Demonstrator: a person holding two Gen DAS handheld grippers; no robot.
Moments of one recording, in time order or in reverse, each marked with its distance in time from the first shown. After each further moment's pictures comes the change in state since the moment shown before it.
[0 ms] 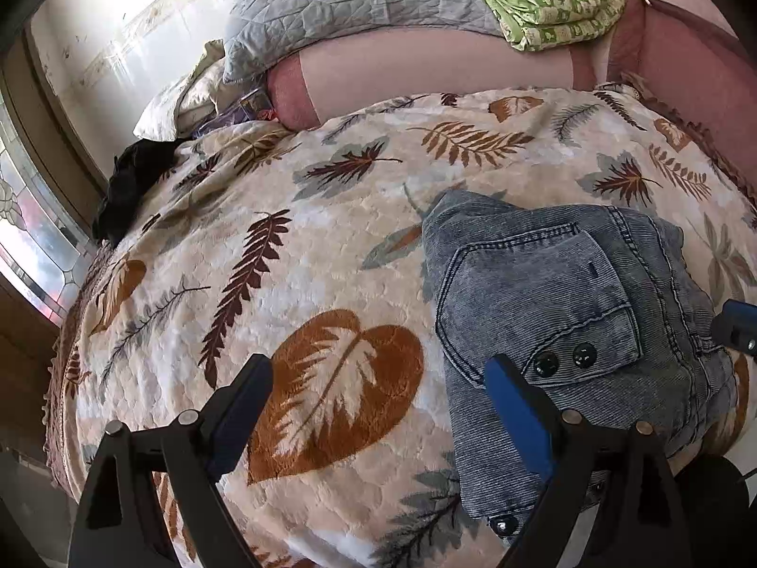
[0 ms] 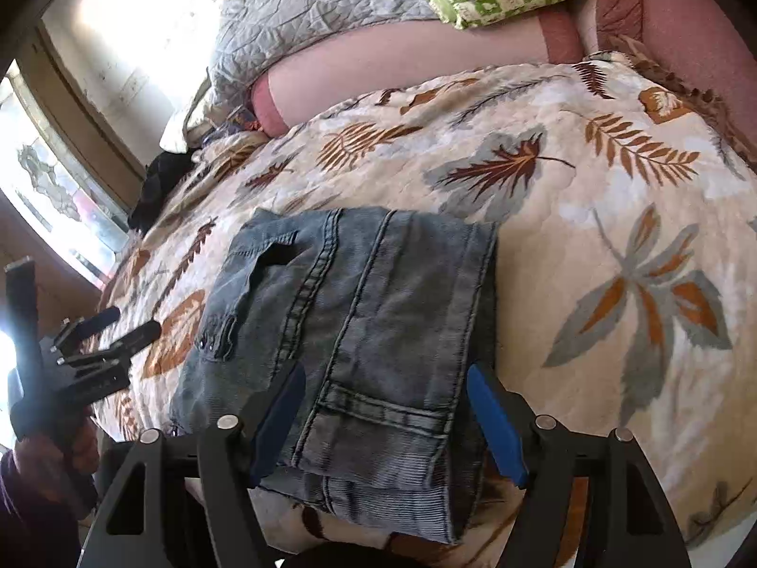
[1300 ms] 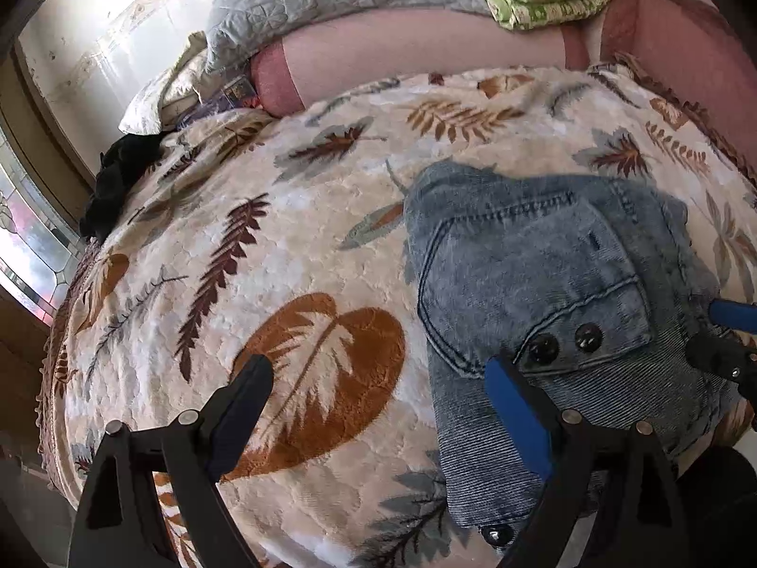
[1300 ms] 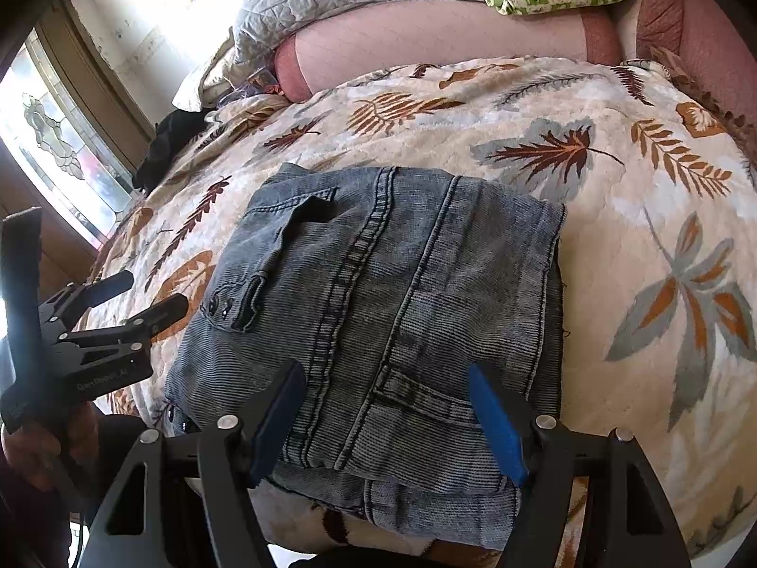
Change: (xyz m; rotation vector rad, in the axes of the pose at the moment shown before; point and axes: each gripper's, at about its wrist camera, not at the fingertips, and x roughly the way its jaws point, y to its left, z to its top) left arm 0.026 -0.018 -0.010 0.028 0.059 -0.008; right arm 0.024 0.034 -0.010 -0.081 0.057 -0.008
